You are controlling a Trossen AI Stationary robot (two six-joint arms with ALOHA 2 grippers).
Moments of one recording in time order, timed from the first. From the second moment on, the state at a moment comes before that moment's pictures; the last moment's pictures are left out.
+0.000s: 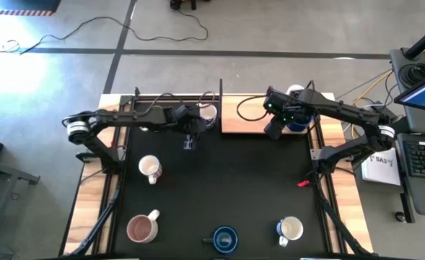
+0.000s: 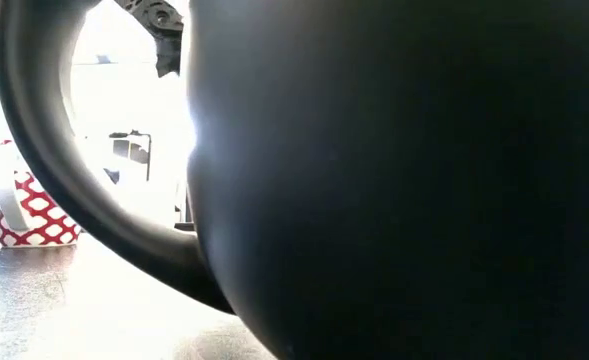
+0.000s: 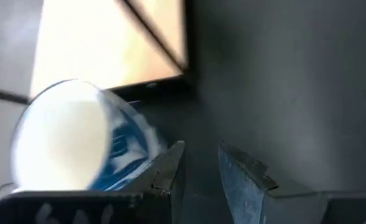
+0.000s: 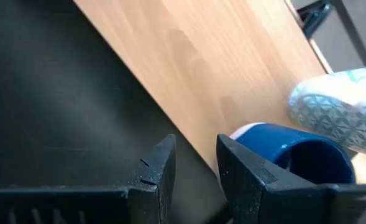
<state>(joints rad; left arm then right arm) 0.33 1.58 1.04 -0.31 -0.03 0.51 -0.45 1.33 1.23 -1.22 0.22 0.18</state>
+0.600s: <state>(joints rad) 0.42 1.63 1.11 -0.29 -0.04 0.67 -0.45 1.26 1.07 -1.14 0.20 0.18</state>
